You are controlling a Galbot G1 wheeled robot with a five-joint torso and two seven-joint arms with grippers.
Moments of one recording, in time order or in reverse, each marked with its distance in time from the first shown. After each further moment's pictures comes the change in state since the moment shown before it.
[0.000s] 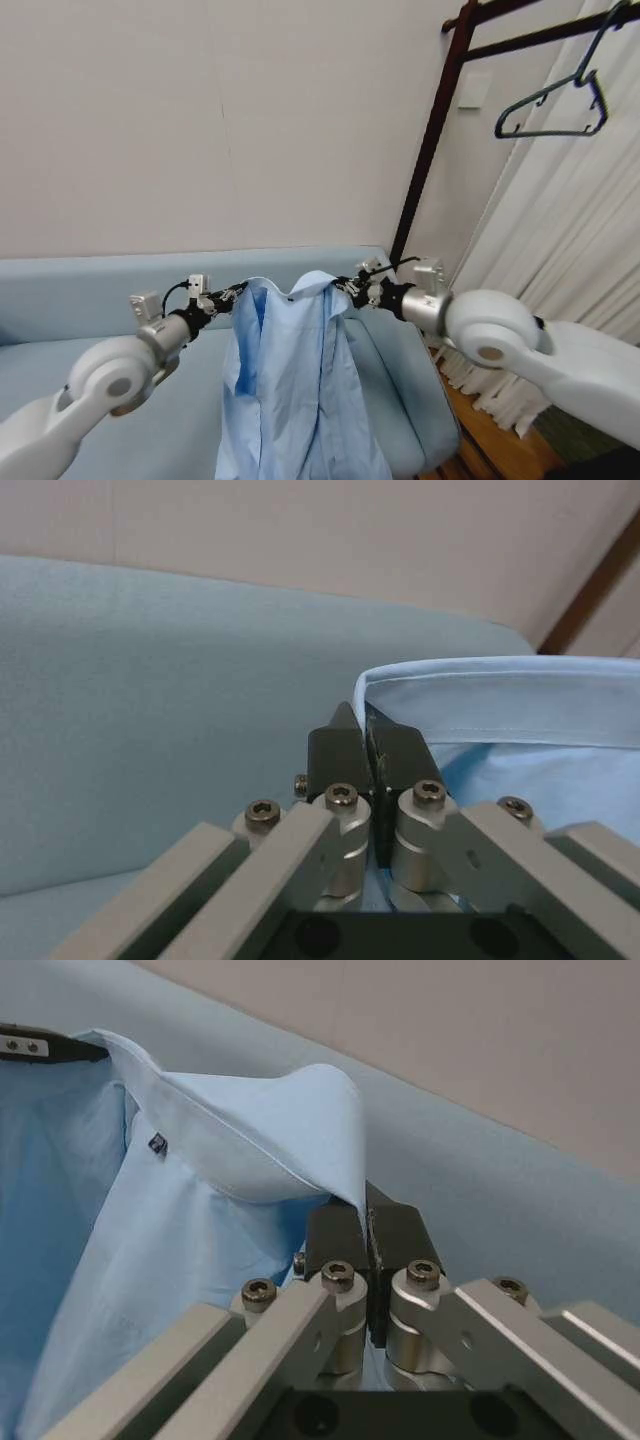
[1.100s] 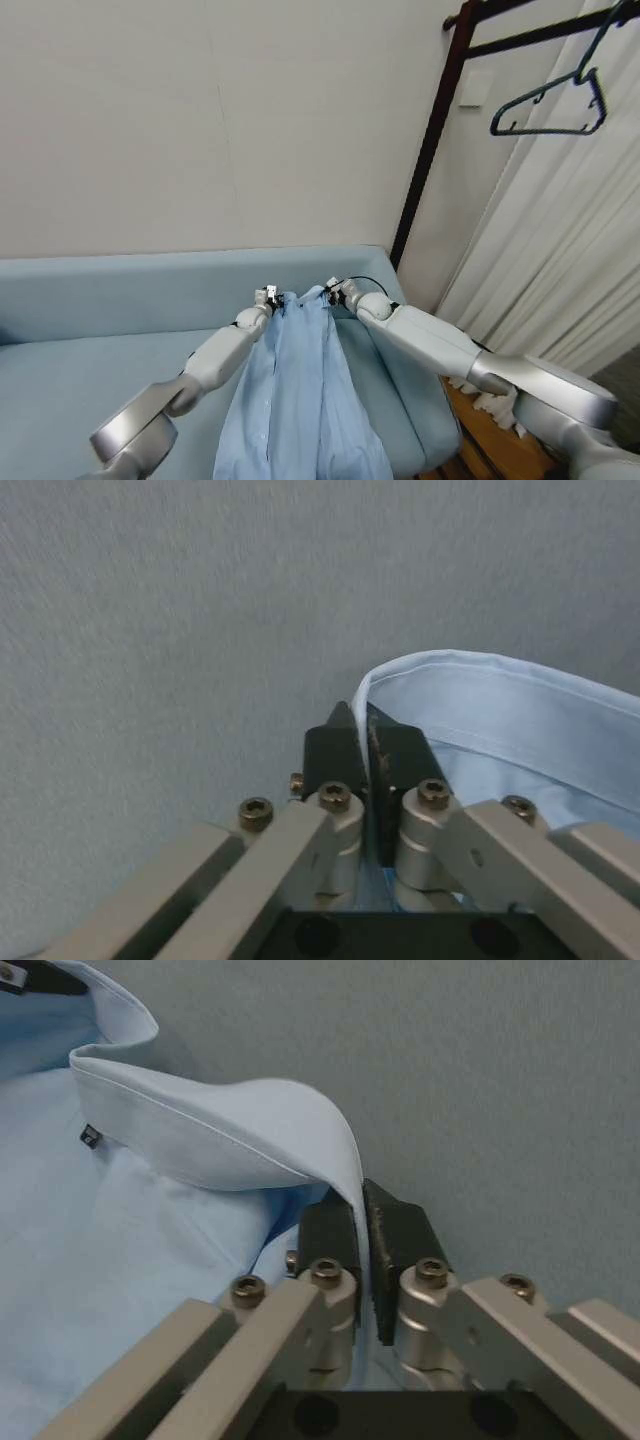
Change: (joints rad) left arm -0.601 -0.711 0.591 1.322 0.518 -0.189 0.229; right arm -0.086 0.533 -0.186 -0.980 -0.583 0.191 -0.206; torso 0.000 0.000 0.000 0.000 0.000
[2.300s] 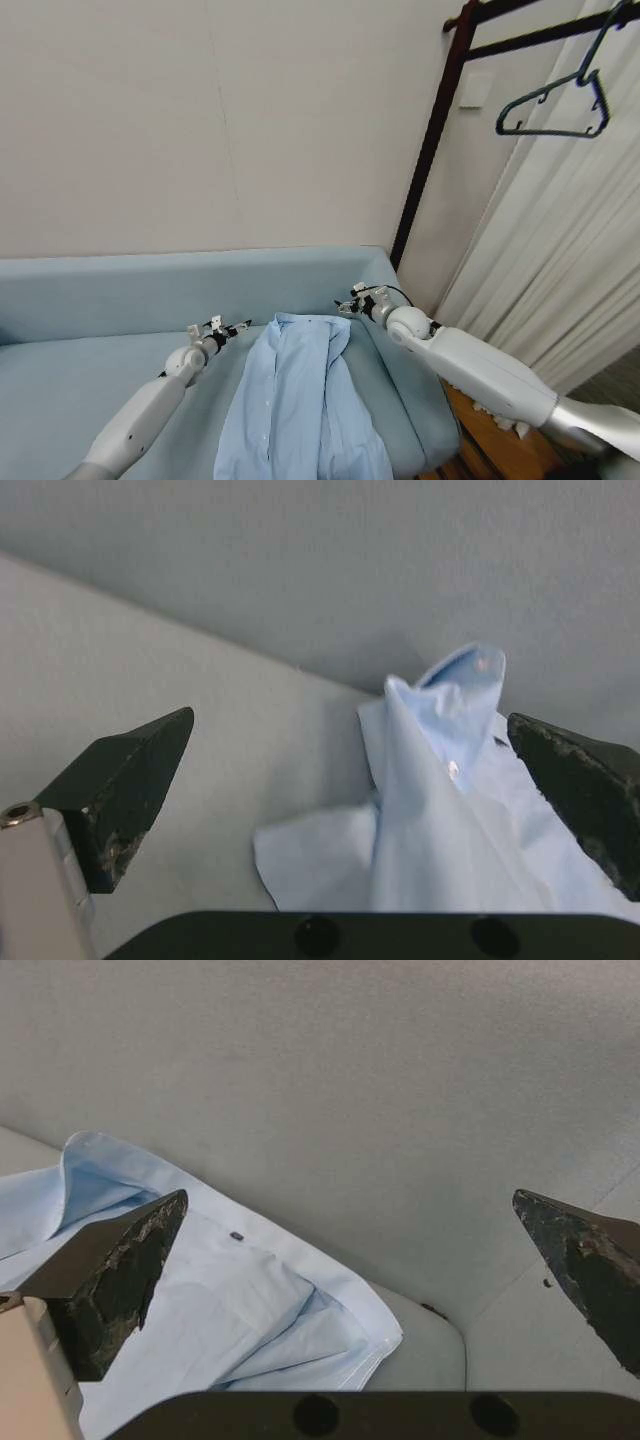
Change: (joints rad) left arm 0.502 0.322 -0.468 -0.424 -0.478 0.160 0.196; right arm -0.219 -0.321 0.257 0.571 0.290 -0.127 0.226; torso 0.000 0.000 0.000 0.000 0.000
